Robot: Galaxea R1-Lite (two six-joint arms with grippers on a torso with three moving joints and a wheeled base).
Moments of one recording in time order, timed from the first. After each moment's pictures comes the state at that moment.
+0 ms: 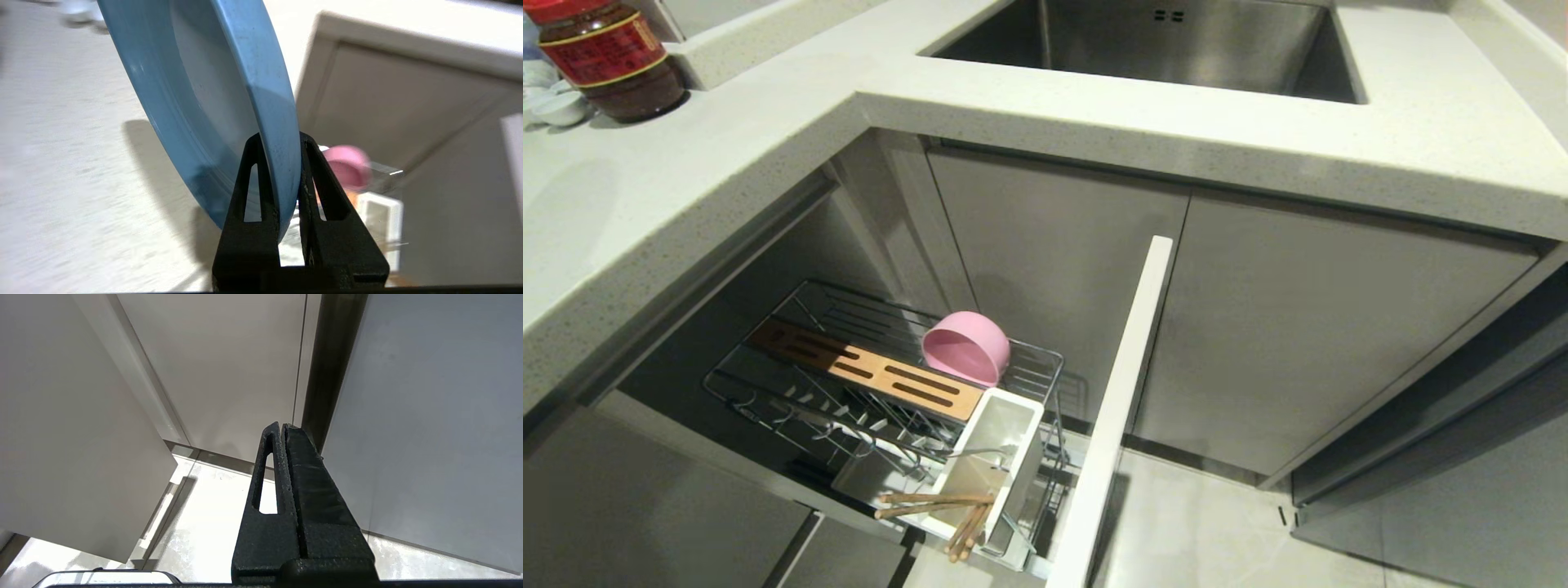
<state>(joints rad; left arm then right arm) -0.44 0.84 -1.53 0.68 0.44 0.06 0.00 0.00 0.00 -0.08 0.00 0.02</state>
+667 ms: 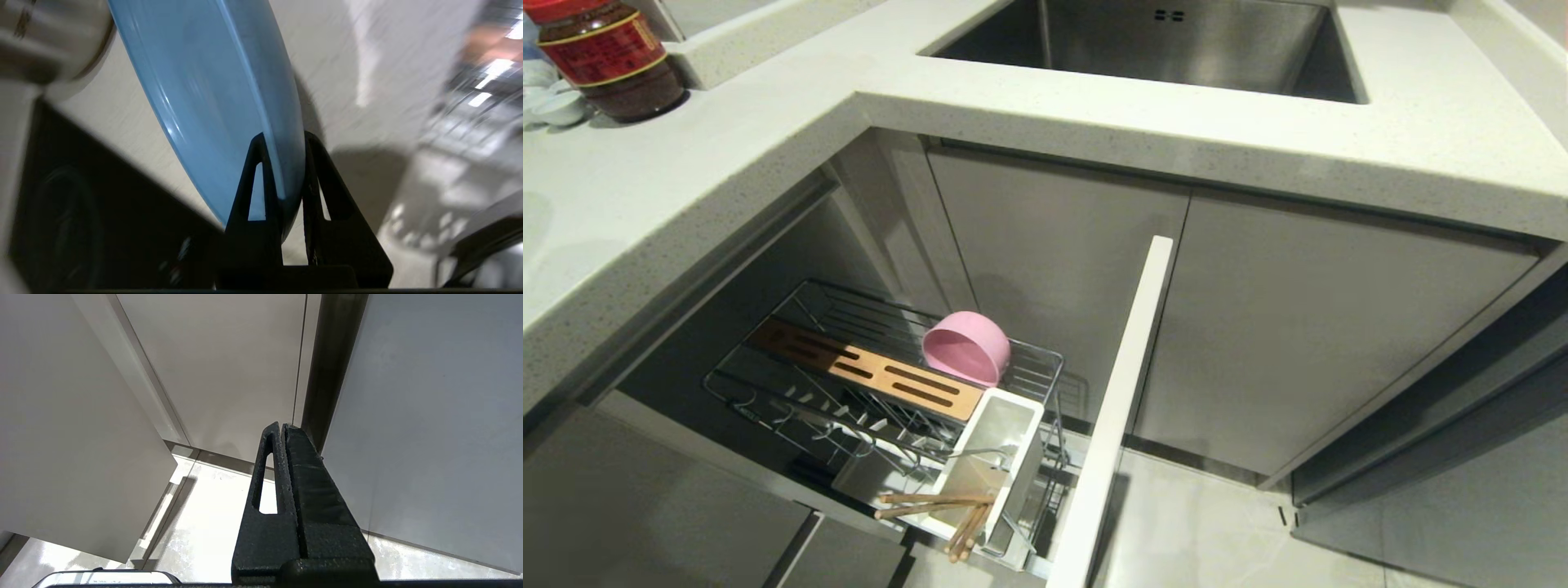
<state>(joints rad) -0.16 1.05 -1.67 1.07 0.63 0.29 0.00 0.00 0.00 -0.08 0.00 0.02</state>
